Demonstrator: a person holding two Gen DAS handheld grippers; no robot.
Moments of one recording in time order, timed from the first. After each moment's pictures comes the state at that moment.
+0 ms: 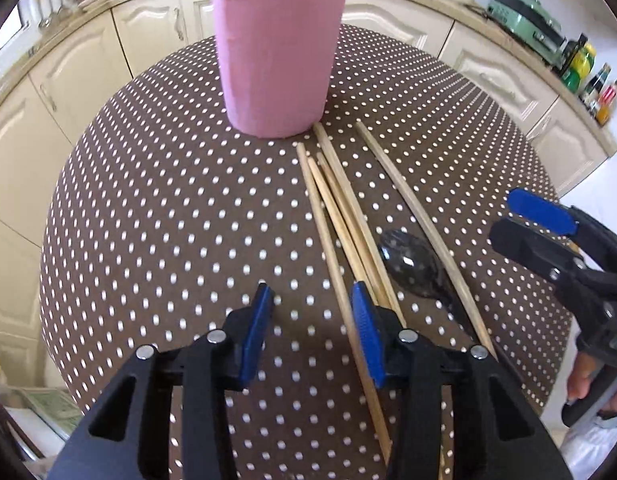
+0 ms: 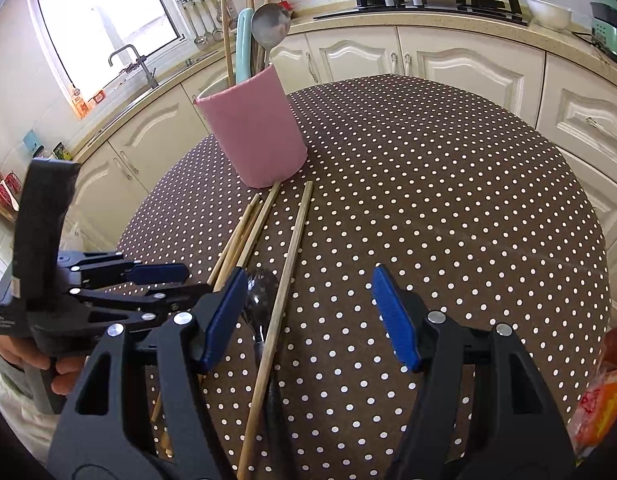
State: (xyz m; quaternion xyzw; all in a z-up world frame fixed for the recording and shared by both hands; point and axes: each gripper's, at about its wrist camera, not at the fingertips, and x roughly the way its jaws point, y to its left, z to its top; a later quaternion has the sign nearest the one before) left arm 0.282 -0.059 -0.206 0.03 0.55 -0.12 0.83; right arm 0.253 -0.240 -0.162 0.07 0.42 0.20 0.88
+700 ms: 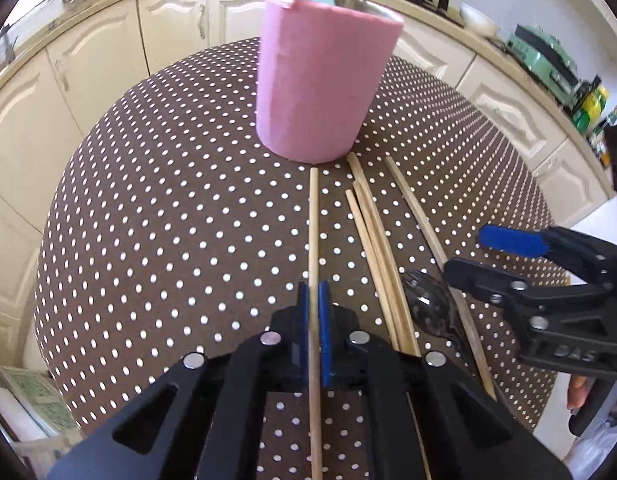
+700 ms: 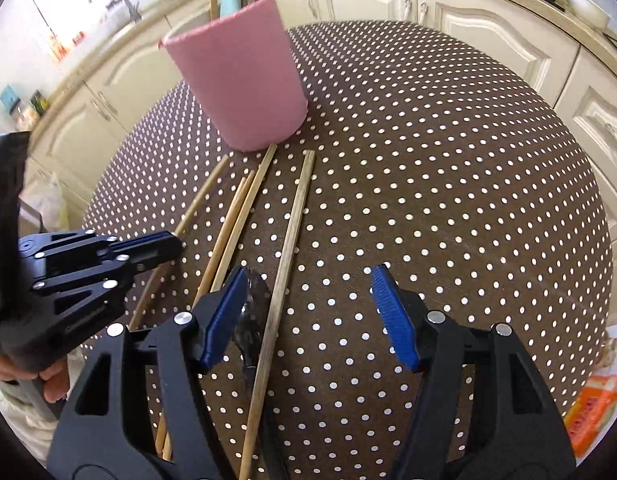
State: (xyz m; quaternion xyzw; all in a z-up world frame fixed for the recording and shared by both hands) left arm 0.315 -0.053 -0.200 -0.05 0.52 -0.11 0.84; right arm 0.315 -0.194 -0.175 -0.02 0.54 0.19 0.82
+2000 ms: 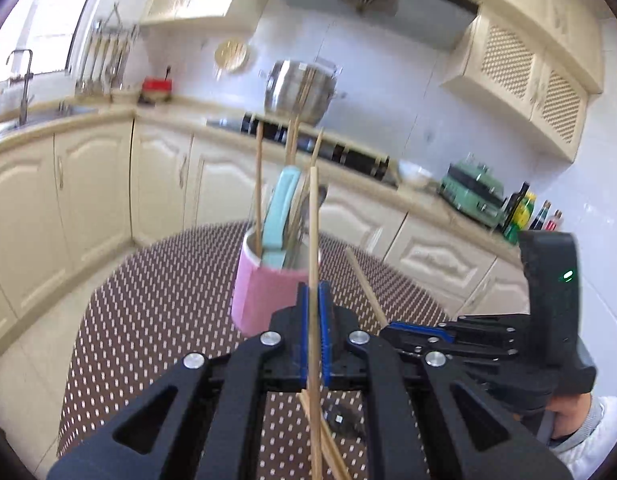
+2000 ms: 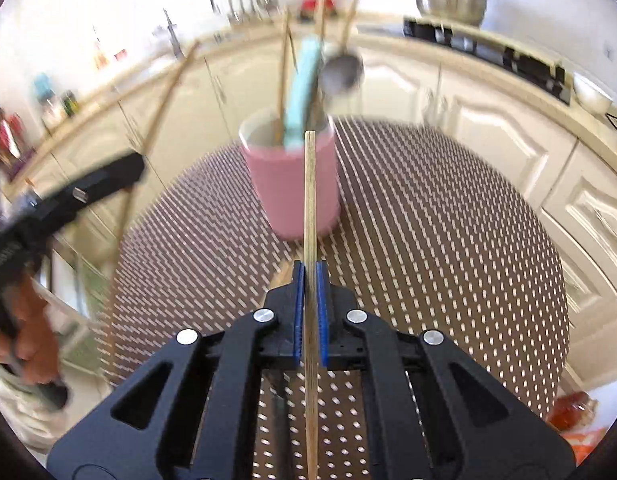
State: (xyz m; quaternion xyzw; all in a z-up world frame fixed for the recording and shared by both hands) left arm 0.237 0.005 -0.079 -0.12 0.24 -0.17 0.95; right arm 0.270 -0.205 -0.079 -0.02 0.36 0.25 0.90
